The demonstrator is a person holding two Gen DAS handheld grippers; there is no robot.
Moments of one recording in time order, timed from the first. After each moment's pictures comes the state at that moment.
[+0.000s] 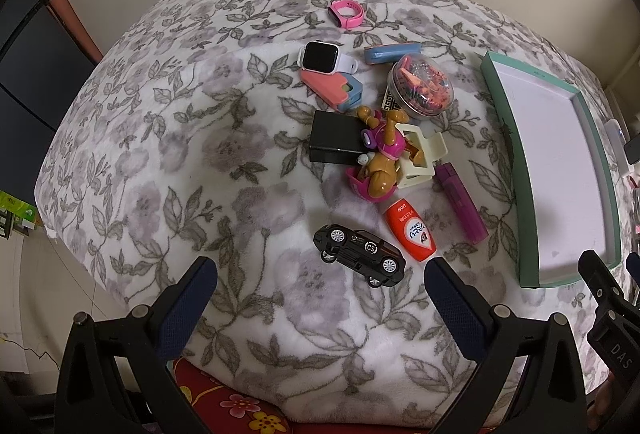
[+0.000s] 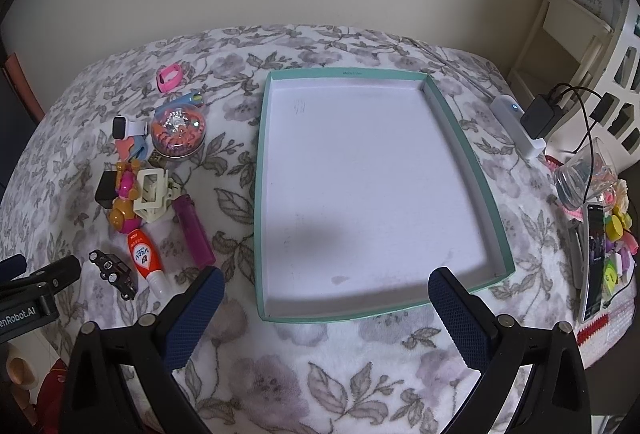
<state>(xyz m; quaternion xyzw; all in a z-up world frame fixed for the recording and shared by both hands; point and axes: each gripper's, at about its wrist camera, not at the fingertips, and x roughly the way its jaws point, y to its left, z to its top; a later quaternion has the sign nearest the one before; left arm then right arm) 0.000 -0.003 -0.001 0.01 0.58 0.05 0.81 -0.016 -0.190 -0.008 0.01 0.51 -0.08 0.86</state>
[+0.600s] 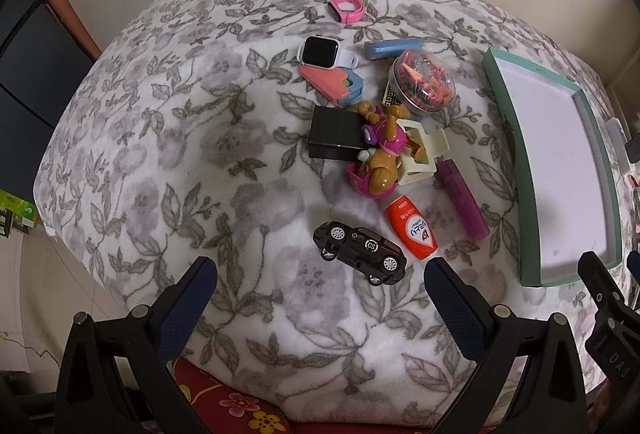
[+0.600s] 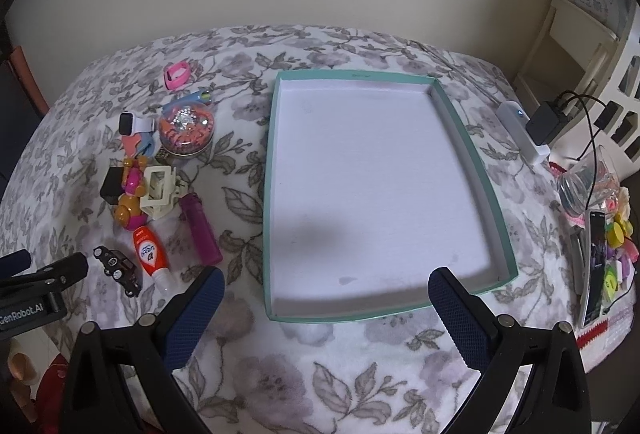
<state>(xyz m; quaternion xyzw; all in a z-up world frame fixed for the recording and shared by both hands) 0.002 -0.002 -0.005 0.00 0.59 0.05 0.81 -0.015 -0.183 -0.007 0.00 0.51 -0.06 0.86</state>
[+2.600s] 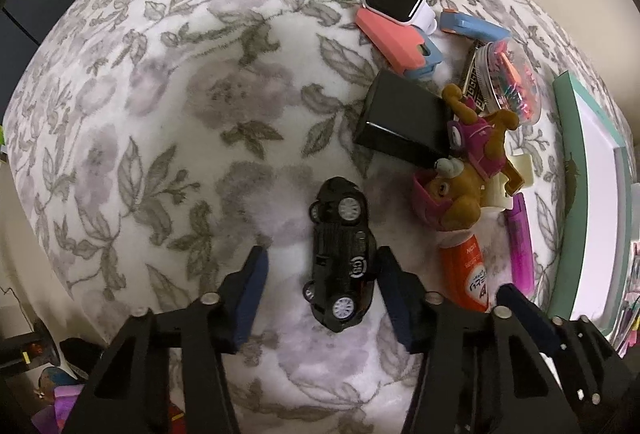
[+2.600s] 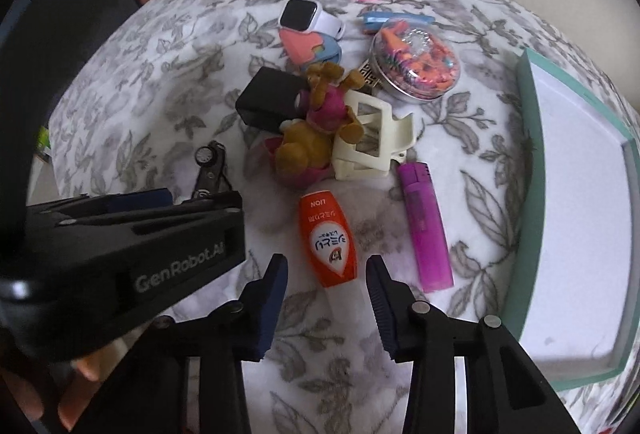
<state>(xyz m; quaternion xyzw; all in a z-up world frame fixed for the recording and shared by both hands) 0.046 0.092 -0.081 -0.10 0.64 0.08 0.75 0.039 -0.041 -0.081 -0.07 0.60 0.16 0.78</state>
